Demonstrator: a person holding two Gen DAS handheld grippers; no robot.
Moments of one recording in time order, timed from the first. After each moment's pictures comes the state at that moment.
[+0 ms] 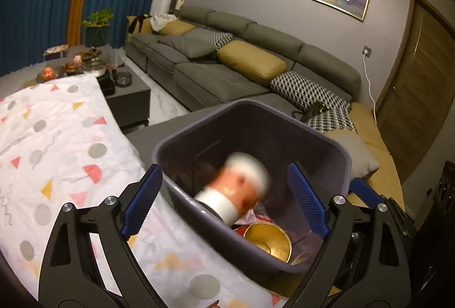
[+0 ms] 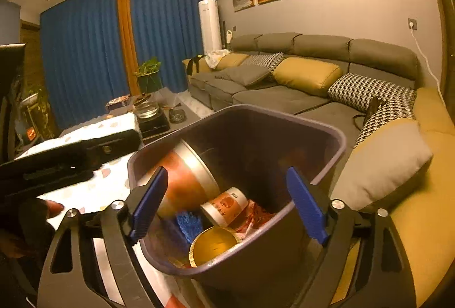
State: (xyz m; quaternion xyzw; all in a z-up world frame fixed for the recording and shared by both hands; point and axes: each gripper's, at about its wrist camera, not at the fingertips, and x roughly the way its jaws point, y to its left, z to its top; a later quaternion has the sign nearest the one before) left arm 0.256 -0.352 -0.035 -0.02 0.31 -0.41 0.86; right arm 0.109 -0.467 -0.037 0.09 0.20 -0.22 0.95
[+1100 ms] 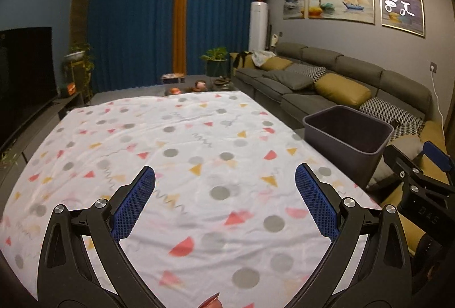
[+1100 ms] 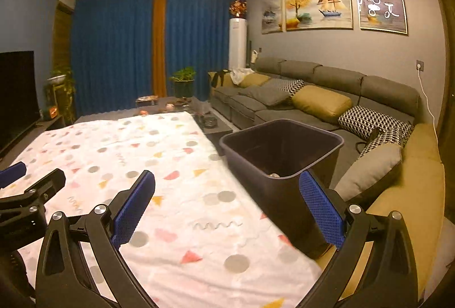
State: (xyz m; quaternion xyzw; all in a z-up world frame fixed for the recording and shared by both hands) left arm 0.070 -0.098 0.004 0.01 0.23 -0.15 0.96; right arm -0.004 -0.281 0.010 0.02 0.17 -0.17 0.97
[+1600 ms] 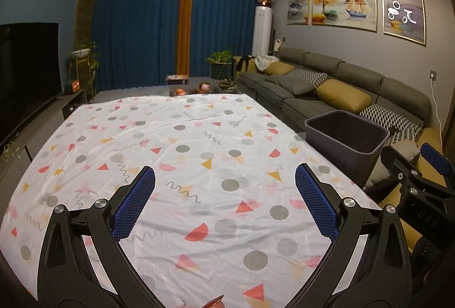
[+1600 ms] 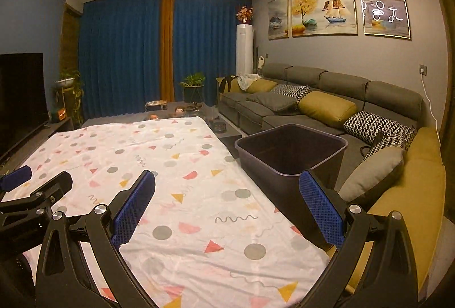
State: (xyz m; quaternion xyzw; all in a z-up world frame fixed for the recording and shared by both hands) left arm 0.049 -0.074 0.011 -0.01 0.22 -0.14 0.96; right arm -0.025 -0.253 0.020 0.02 0.16 -0.16 0.97
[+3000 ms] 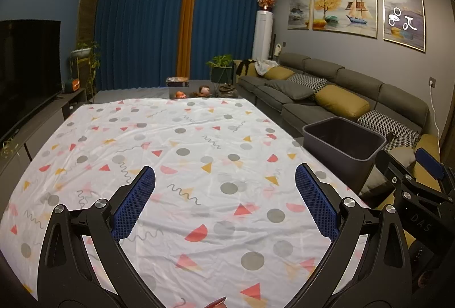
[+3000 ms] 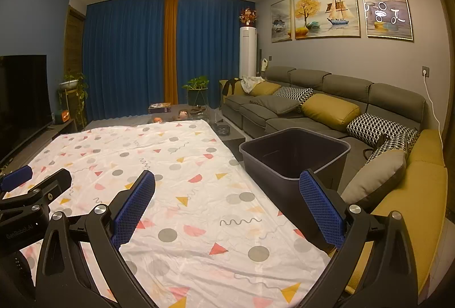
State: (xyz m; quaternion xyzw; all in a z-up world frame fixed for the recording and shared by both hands) left arm 0.044 -0.069 0.017 -0.02 0.21 -0.15 0.97; right arm -0.026 -0.252 0.025 0.02 0.16 -0.15 0.98
